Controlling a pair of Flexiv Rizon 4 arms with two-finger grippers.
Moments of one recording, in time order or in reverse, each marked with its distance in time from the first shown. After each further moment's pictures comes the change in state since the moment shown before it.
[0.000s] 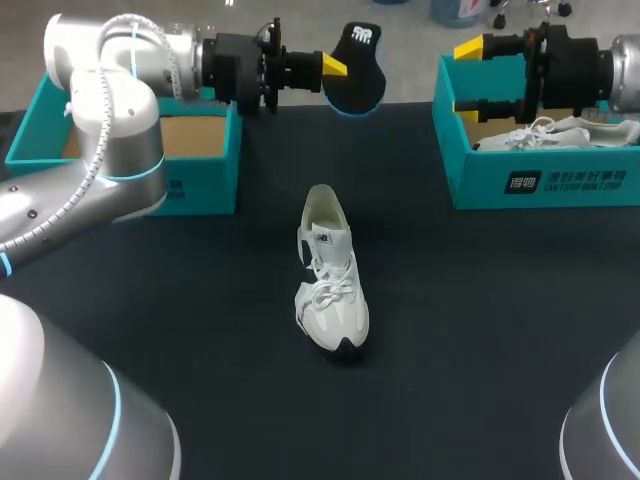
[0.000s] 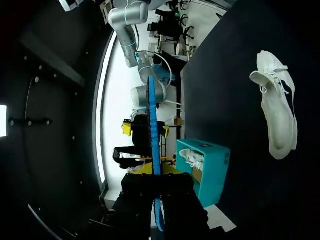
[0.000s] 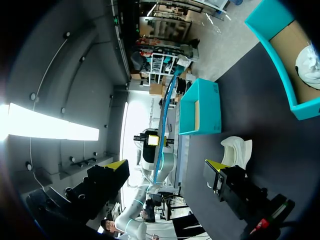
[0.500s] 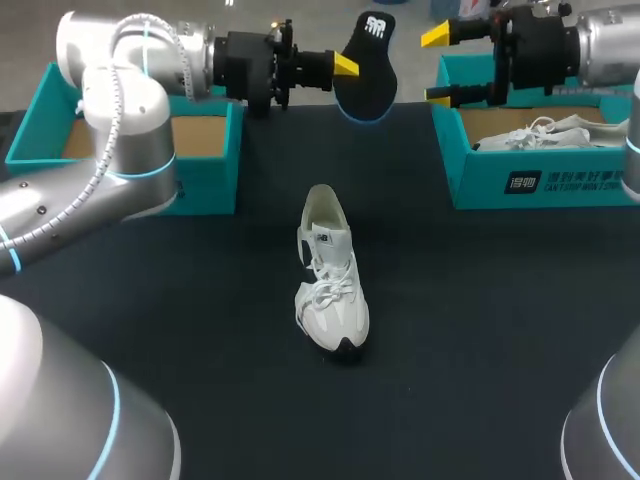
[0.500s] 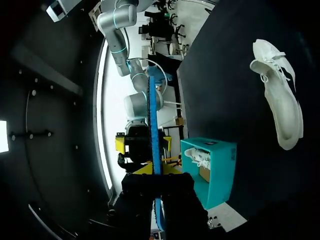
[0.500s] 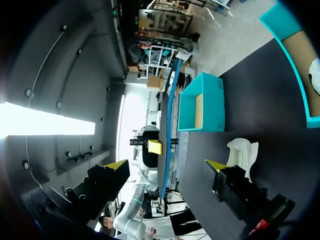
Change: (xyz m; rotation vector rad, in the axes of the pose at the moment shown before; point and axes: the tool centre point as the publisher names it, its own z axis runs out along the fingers) left arm -0.009 -0.002 0.017 0.012 -0.034 0.082; right arm 0.014 0.013 0.043 0.071 -0.033 -0.015
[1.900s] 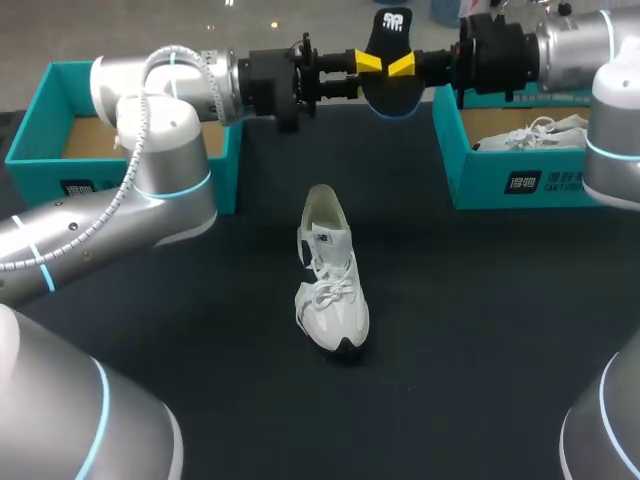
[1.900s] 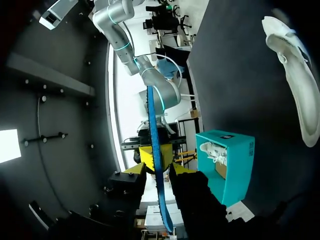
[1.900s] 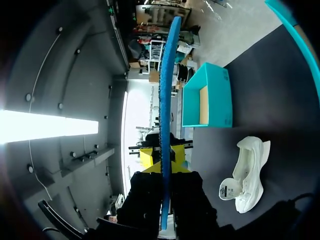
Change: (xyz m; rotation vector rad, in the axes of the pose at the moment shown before) left arm 0.001 0.004 0.026 -0.049 -0.130 0.053; right arm -0.006 0.004 0.041 0.039 0.042 0.028
